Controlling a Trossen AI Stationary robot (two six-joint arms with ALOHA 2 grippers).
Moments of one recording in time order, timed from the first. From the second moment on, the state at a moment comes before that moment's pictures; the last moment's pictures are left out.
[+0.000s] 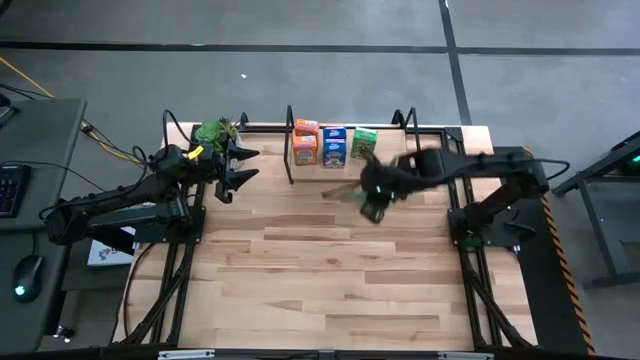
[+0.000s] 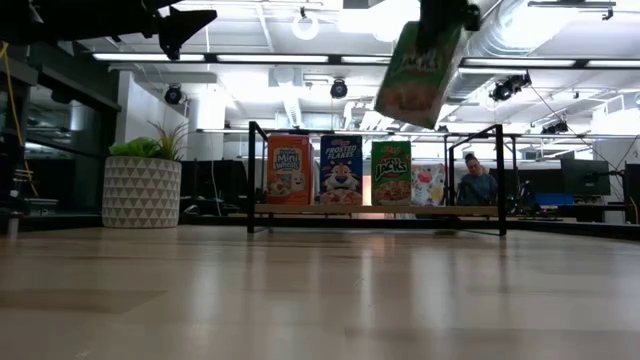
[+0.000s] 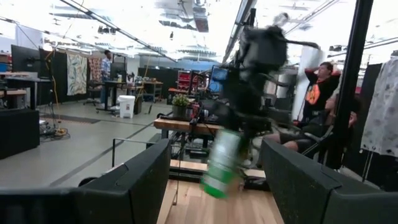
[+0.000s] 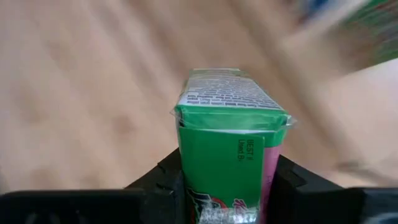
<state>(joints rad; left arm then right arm) 0.44 0.58 0.36 0.47 0.33 -0.15 0.06 1.53 1.61 -1.25 0.19 0.59</state>
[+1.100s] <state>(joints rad) 0.44 0.59 0.36 0.45 0.31 -0.12 -0.37 1.93 1.78 -1.30 0.22 -0.19</state>
